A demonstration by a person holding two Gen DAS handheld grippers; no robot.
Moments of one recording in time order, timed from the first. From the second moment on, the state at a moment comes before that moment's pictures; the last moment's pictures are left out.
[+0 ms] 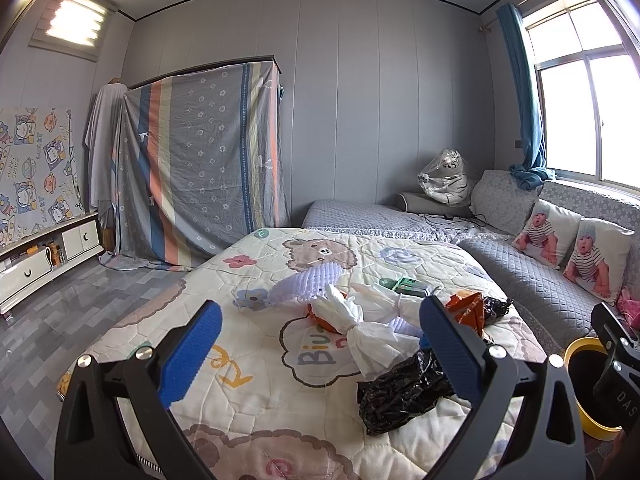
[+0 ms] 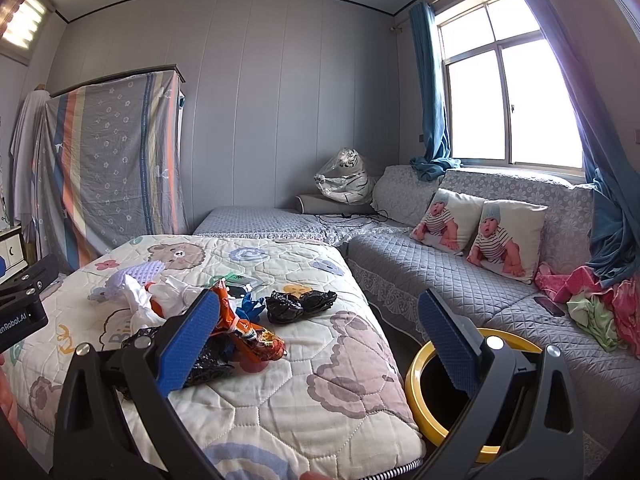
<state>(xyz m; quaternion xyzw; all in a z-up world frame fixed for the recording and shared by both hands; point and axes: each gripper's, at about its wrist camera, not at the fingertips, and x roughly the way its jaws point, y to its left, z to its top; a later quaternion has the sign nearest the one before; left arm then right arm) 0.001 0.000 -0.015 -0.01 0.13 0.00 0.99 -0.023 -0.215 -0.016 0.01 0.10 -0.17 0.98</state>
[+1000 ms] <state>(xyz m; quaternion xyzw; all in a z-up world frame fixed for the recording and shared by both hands) 0.007 0.013 -0.020 0.00 0.13 0.00 0.99 -0.020 -0.213 -0.012 0.00 0.09 -0.16 0.98</state>
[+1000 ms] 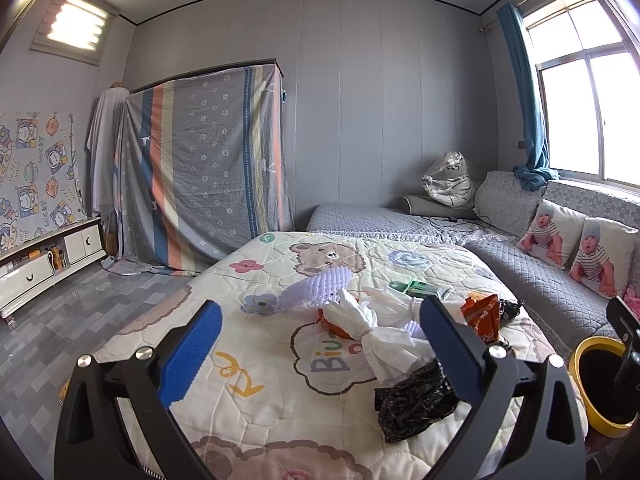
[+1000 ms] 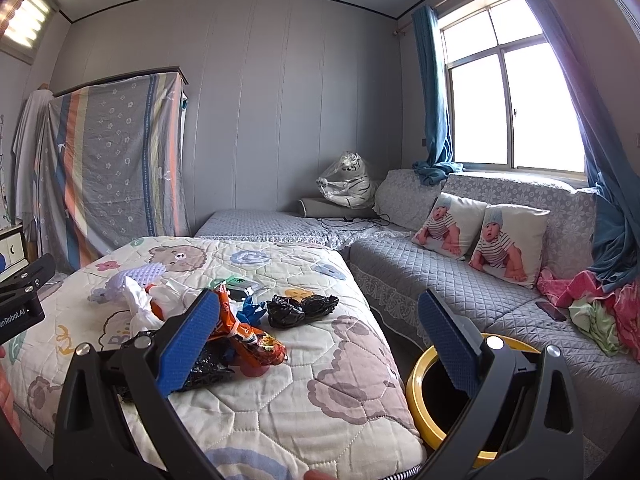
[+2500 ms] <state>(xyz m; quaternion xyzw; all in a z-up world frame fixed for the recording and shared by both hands) 0.093 -0.041 -0.117 0.08 0.29 -0.27 0.91 0.177 -0.221 -0.062 0.01 0.32 0.10 0.94</state>
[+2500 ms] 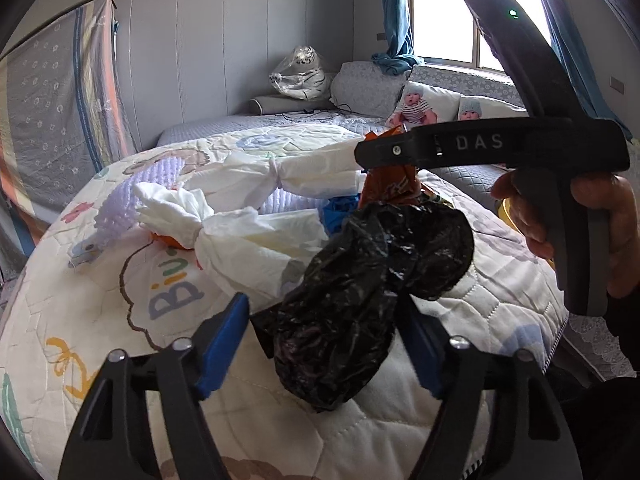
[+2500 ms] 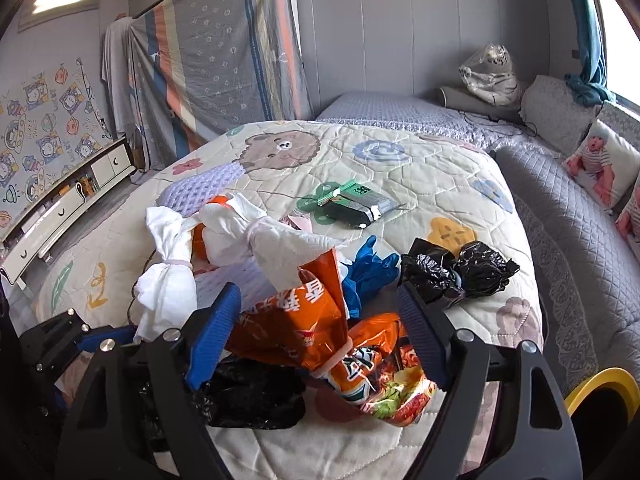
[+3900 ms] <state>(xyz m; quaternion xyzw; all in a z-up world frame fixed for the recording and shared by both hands) 0.077 0.009 -0.093 0.02 0.29 -0.29 0.91 0.156 -0.243 -0.030 0.06 0.28 0.10 0.95</state>
